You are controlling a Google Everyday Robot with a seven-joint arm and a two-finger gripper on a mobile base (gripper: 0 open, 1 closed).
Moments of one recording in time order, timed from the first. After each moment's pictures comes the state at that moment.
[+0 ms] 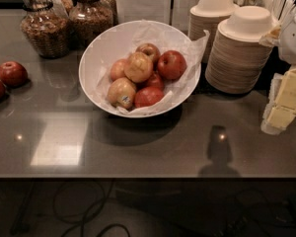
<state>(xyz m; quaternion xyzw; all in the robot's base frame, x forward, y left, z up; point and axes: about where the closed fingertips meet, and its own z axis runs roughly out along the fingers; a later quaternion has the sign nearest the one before) 0.438 -0.217 0.976 -0.60 0.78 -0.03 0.16</state>
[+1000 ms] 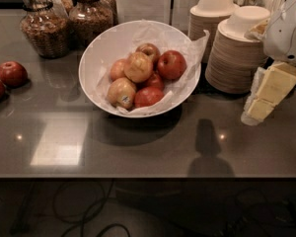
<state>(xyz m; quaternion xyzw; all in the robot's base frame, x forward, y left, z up) 0.460 -0.191 0.976 -0.61 0.76 -0.01 0.22</state>
